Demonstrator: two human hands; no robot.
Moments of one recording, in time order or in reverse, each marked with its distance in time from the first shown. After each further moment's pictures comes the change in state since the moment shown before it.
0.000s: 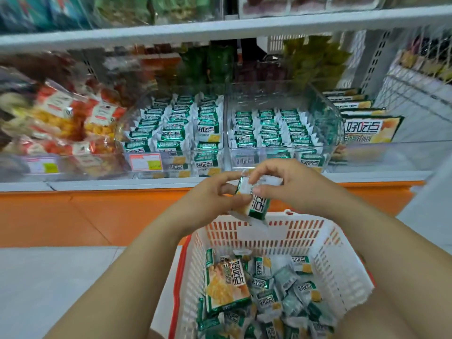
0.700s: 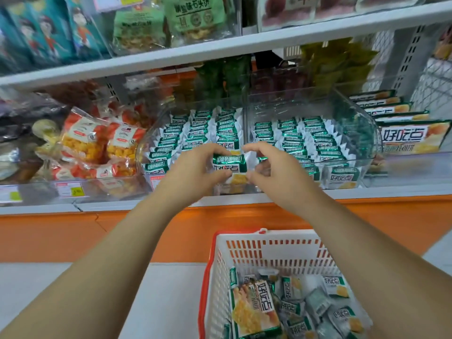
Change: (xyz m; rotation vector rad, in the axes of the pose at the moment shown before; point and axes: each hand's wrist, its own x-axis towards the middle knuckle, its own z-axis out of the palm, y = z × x) left_hand 0.024 0.032 -0.076 0.744 0.450 0.216; right_hand 0.068 -0.016 0.025 -0.054 0.322 -0.111
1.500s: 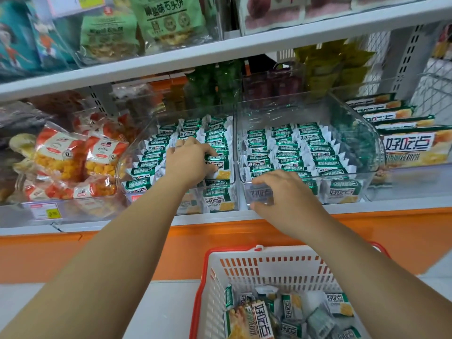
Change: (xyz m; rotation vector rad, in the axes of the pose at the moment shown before) left_hand 0.105 -0.041 0.038 0.513 -0.057 -0.167; right_hand 0.007 0.043 -0.003 -0.360 -0.091 0.132
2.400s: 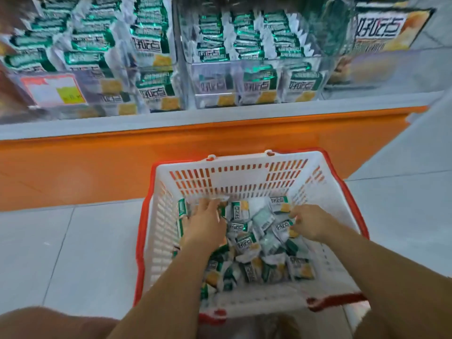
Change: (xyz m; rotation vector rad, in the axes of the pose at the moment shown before) left_hand -0.223 0.085 0.222 -0.389 -0.564 -0.133; right_hand -0.162 0.197 0.110 -0.193 -0.679 0.567
